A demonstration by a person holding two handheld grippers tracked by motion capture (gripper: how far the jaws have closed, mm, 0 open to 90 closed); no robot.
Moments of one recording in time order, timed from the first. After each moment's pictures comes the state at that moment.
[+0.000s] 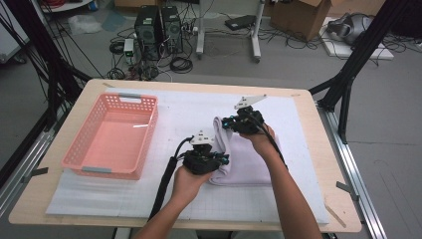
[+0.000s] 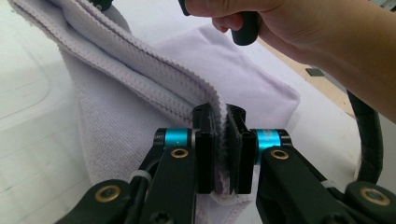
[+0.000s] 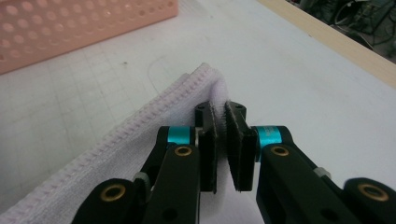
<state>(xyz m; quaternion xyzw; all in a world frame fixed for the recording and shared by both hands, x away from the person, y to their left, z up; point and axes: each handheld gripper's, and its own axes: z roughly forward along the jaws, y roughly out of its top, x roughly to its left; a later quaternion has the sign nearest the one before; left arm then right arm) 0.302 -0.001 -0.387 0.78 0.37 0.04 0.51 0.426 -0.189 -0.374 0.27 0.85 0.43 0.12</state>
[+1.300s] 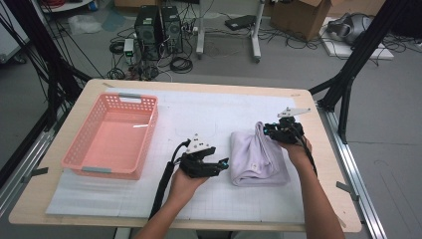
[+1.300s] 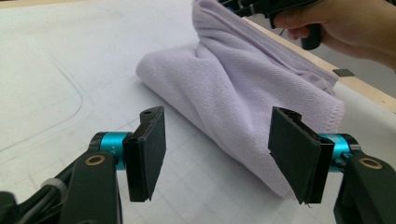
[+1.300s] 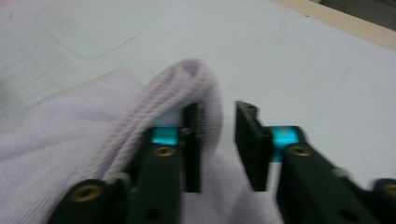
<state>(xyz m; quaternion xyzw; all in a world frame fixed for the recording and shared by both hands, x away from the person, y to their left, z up) 0.304 0.019 -0.413 0.77 0.35 0.10 0.53 0.413 -0.310 -0.406 0.39 0.81 0.40 0.18</state>
